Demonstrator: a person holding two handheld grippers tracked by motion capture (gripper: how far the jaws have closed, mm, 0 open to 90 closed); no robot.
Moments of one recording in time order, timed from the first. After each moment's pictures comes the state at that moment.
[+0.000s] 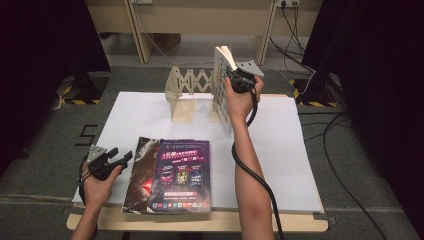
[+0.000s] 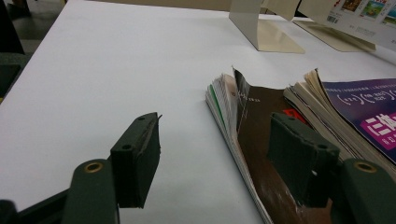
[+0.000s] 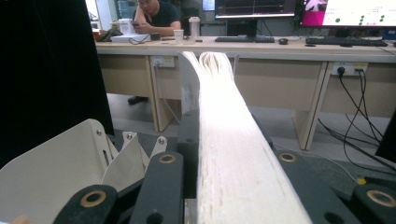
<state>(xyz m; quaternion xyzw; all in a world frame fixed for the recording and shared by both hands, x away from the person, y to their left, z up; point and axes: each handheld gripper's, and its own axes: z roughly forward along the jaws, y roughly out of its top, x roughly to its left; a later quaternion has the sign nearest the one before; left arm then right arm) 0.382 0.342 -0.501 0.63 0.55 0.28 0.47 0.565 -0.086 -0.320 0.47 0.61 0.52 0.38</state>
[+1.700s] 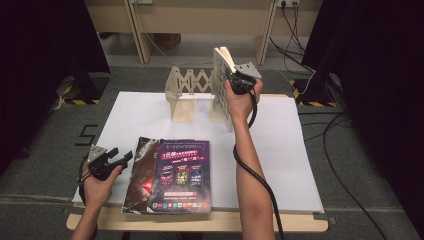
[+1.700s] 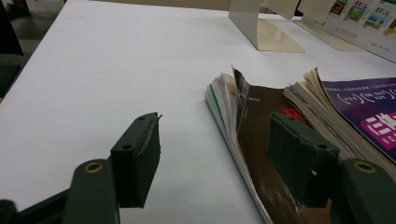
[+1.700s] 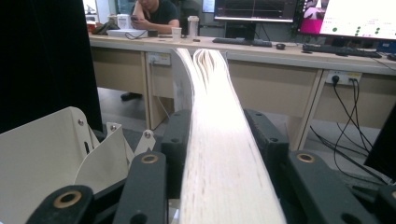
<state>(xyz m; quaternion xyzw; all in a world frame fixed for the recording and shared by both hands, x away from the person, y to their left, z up) 0.383 0.342 -0.501 0.64 0.55 0.28 0.47 0.577 -0.090 -0.337 0.45 0.62 0.51 0.39</state>
